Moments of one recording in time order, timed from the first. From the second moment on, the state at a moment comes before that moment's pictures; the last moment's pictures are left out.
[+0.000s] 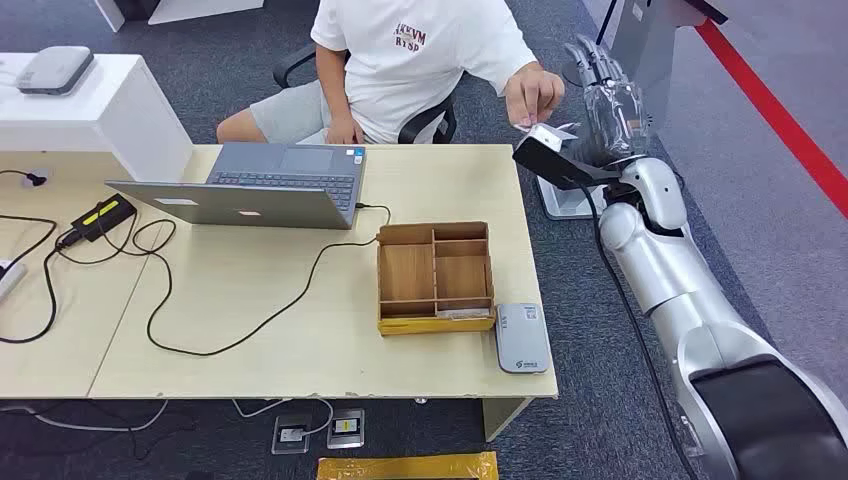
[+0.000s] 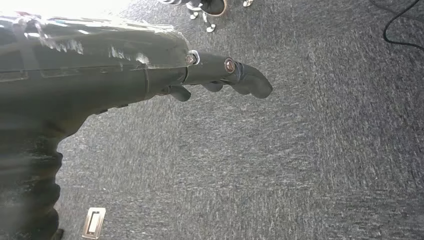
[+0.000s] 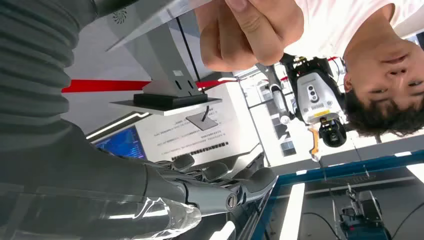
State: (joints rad) left arm -0.13 0.13 -0.28 -0.19 -0.03 0.40 -0.09; right arm -0.94 -0.26 0.39 -0.76 0.91 -0.40 -0.25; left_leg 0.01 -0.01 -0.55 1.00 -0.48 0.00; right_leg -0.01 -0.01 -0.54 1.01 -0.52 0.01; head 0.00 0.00
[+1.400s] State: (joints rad) left arm -0.13 0.13 -0.28 -0.19 0.00 0.41 -0.10; right arm -0.89 -0.28 0.43 -0.77 0.82 -0.31 -0.24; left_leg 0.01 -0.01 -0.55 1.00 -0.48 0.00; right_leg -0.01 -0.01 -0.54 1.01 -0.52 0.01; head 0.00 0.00
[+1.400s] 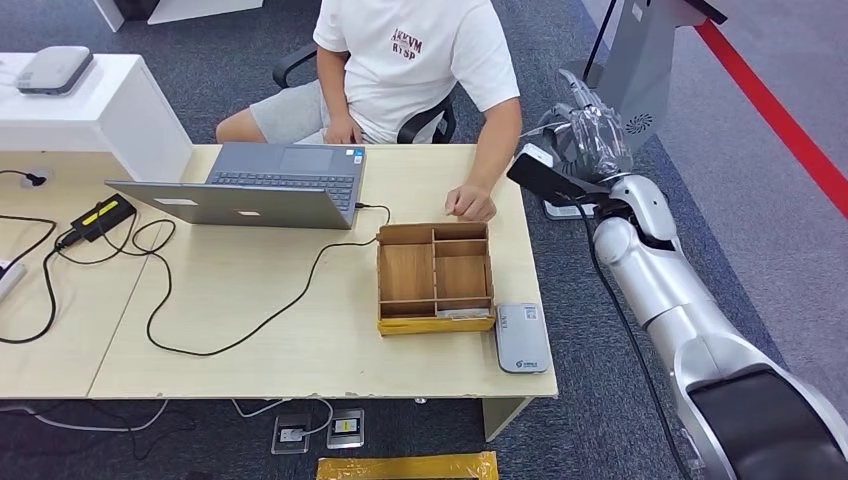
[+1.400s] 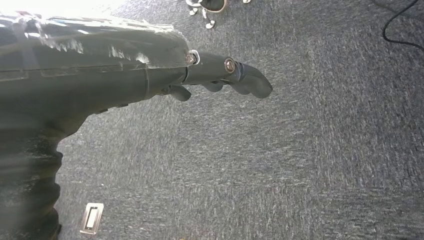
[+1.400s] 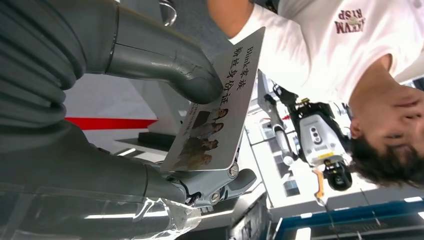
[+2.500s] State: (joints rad) left arm -0.13 0.14 -0.28 -0.19 0.03 0.40 -0.10; right arm -0.47 -0.49 0.32 -1.00 0.70 -0.26 -0.16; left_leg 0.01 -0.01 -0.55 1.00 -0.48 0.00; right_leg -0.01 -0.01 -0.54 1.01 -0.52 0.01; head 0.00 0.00
